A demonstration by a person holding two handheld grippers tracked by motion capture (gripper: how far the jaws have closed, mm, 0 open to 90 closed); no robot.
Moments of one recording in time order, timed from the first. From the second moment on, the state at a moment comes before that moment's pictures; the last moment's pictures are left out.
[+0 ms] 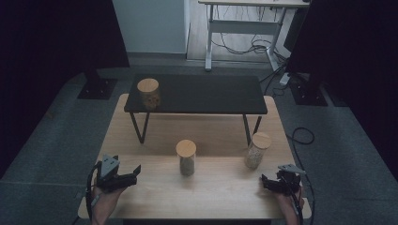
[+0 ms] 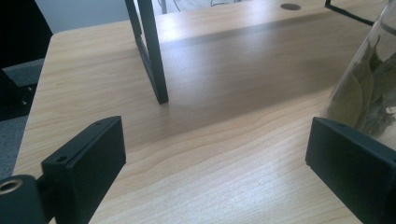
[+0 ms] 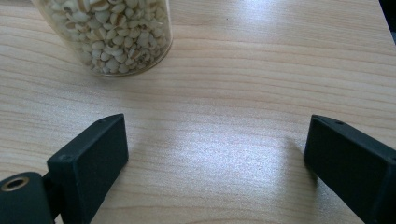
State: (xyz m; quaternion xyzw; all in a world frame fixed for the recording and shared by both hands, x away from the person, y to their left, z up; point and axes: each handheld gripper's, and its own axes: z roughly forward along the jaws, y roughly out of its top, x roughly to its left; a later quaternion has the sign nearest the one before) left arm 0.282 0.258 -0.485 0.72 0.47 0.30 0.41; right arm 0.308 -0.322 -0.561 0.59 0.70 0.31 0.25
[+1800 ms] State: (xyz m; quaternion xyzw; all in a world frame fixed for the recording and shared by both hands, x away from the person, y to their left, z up) left arm 0.275 0.260 -0.532 0.74 0.50 0.27 0.36; right arm 0.308 -0.322 -0.561 0.59 0.70 0.31 0.25
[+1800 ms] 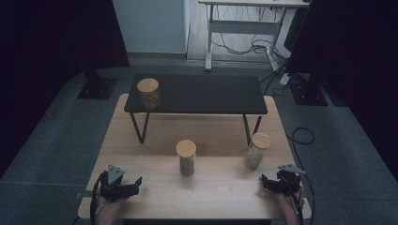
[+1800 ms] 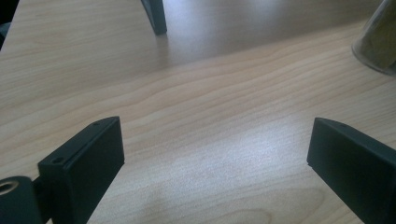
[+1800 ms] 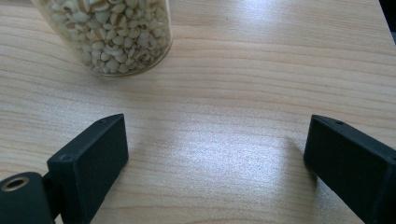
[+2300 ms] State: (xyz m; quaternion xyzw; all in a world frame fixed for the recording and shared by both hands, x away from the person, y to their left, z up) left arm 0.277 0.260 -0.543 0.75 0.51 0.27 0.33; right arm 0.307 -0.324 -0.561 0.58 0.71 0.31 0.24
